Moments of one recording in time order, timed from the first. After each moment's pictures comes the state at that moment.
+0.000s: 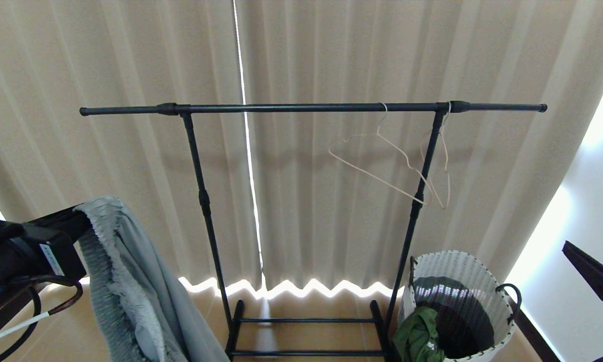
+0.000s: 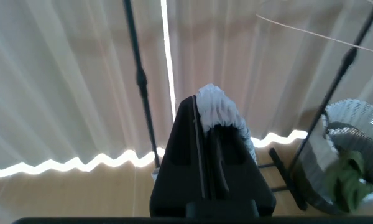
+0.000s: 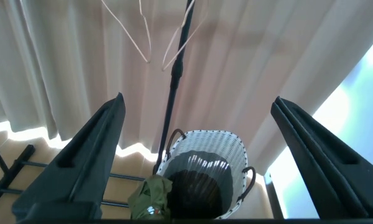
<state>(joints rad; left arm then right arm) -0.31 1.07 -0.46 -0.52 0.15 0.03 -0.16 1.00 -0.17 -0.76 0.16 -0.15</state>
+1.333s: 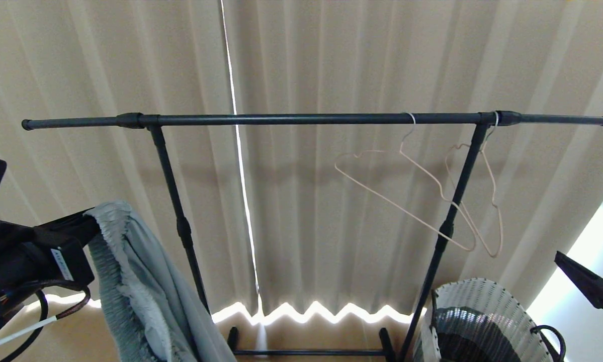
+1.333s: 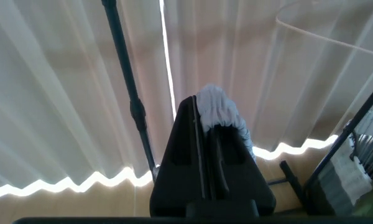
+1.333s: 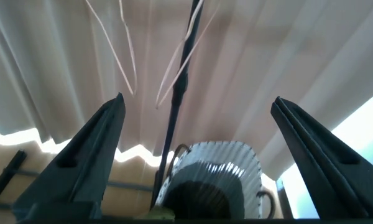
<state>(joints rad) -0.33 1.08 -0.45 -0.52 0.15 0.04 -0.16 1.01 -0.21 -0.63 0.16 -0.15</state>
